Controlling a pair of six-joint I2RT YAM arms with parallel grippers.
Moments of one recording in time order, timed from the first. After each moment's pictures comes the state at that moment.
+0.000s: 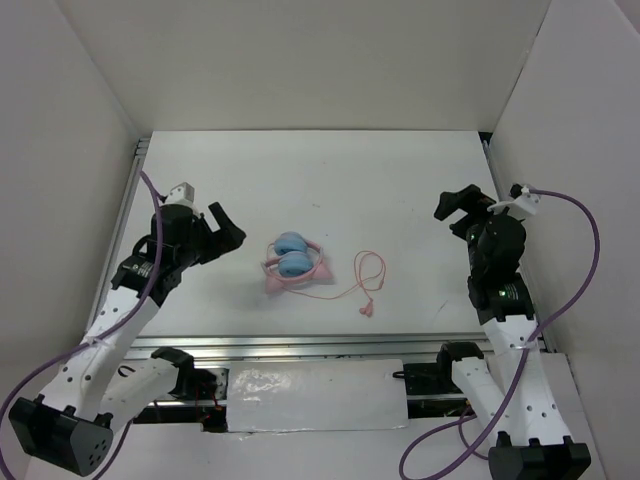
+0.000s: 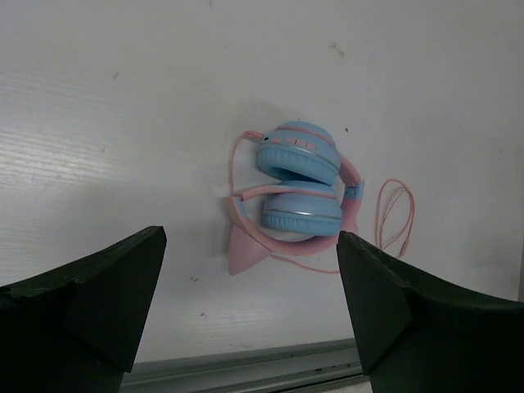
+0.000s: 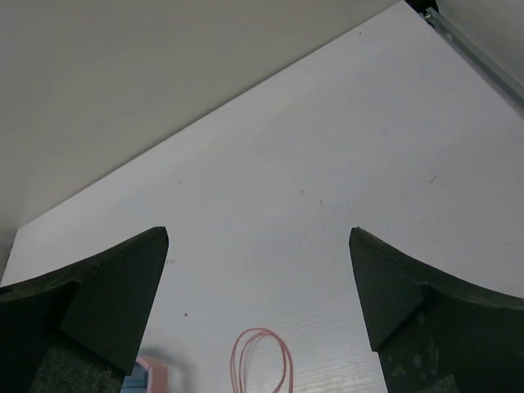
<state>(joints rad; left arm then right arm) -0.26 0.89 0.89 -0.58 -0.03 -0.66 0.03 0.68 0.75 -0.18 0.20 0.52</state>
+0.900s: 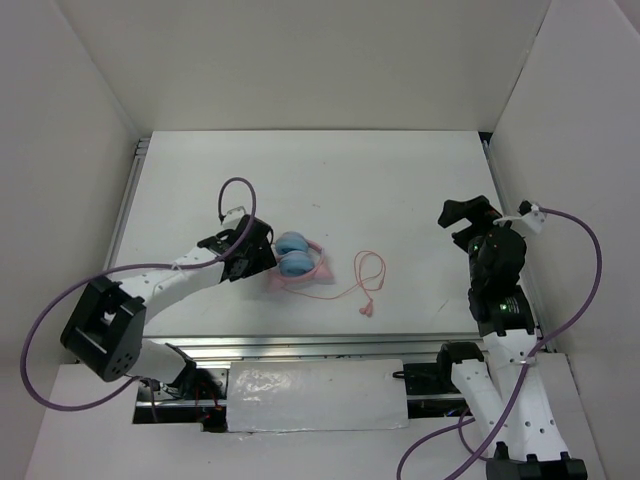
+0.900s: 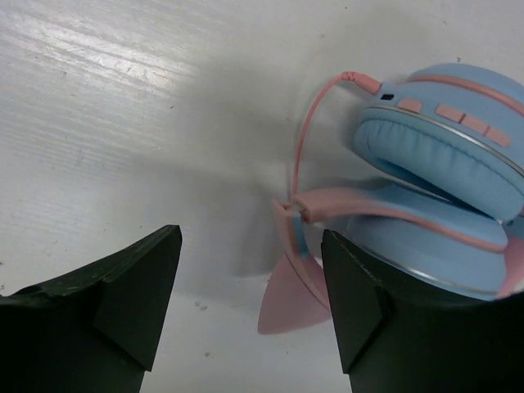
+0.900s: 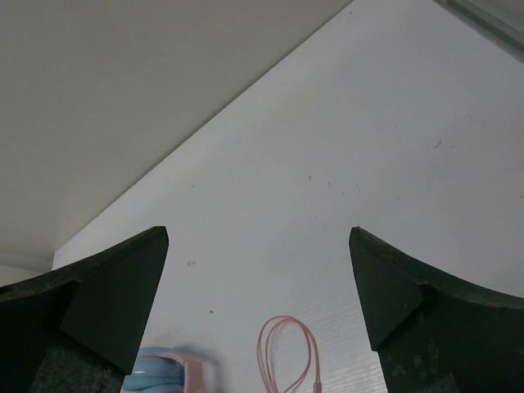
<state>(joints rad) -0.56 1.39 0.84 -0.47 -0.34 -0.88 0.02 0.59 0.69 -0.24 0.24 0.67</state>
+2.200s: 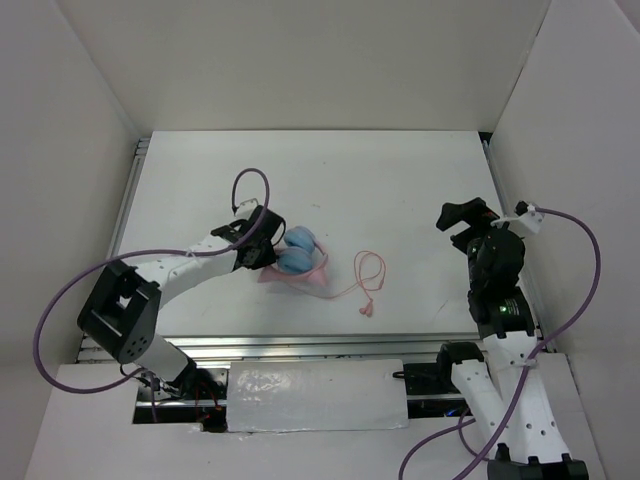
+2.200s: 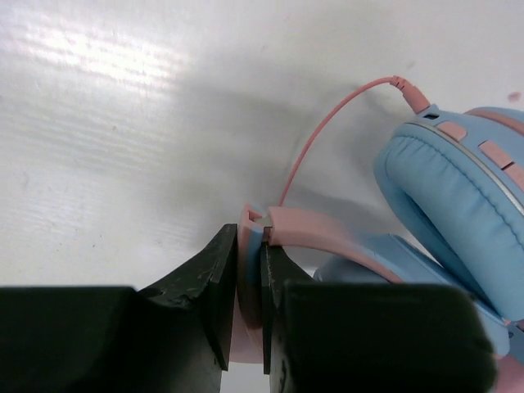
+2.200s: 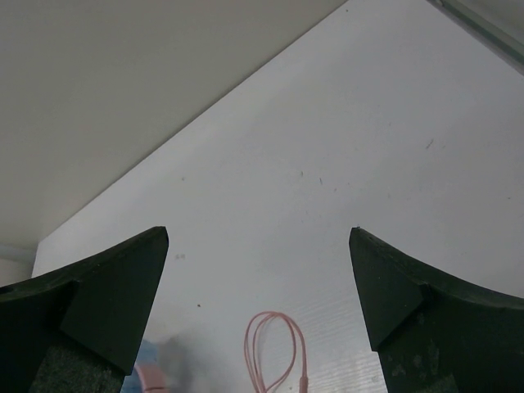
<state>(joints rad) -0.59 1.53 0.95 -0.47 -0.32 -0.88 0.04 0.58 0.69 -0.26 0.25 0.63</state>
